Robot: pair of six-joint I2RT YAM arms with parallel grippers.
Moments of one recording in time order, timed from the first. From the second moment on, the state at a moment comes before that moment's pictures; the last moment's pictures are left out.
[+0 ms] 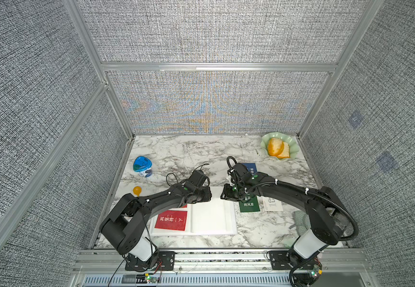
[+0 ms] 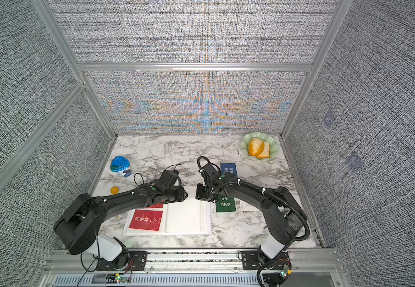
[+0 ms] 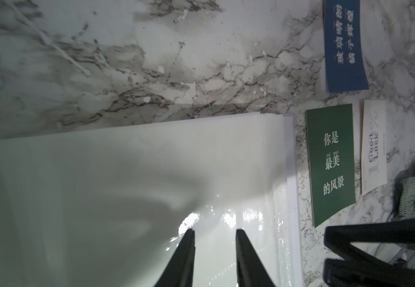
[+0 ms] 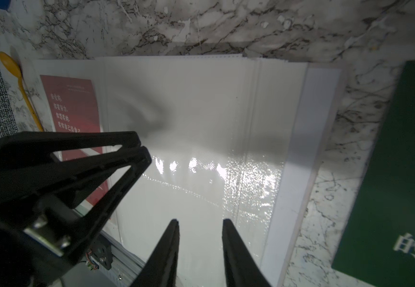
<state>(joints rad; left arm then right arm) -0.73 1.58 0.82 -0.23 0.17 -0.68 0.73 1.64 1.08 -0.55 -0.27 0.75</state>
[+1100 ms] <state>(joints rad) -0.74 1.58 0.83 -0.39 0.04 -0.66 0.78 1.83 1.12 -0.44 -0.35 0.77</state>
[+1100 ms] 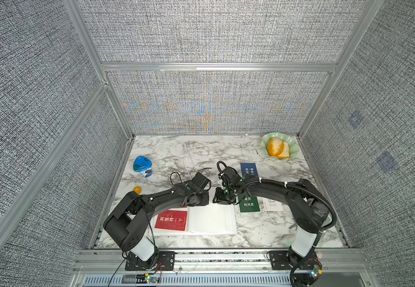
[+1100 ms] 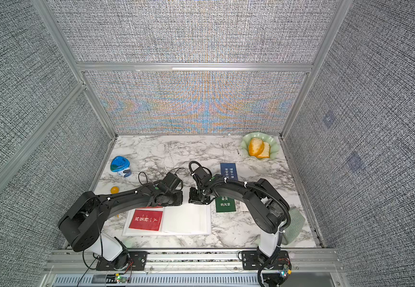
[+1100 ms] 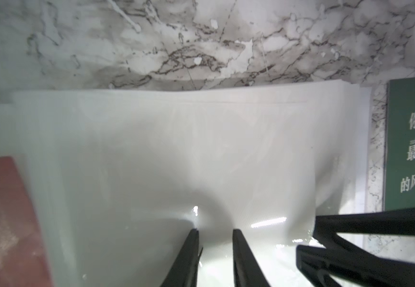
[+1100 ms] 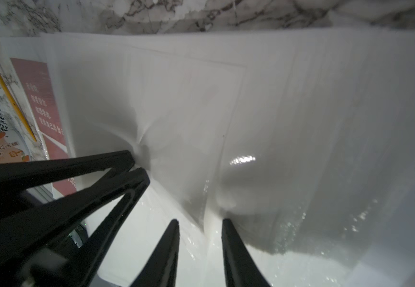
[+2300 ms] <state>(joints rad) -0.44 1.21 0.87 -0.63 -0.14 -0.58 0.89 1.95 1.43 -0.33 -0.51 0.79</state>
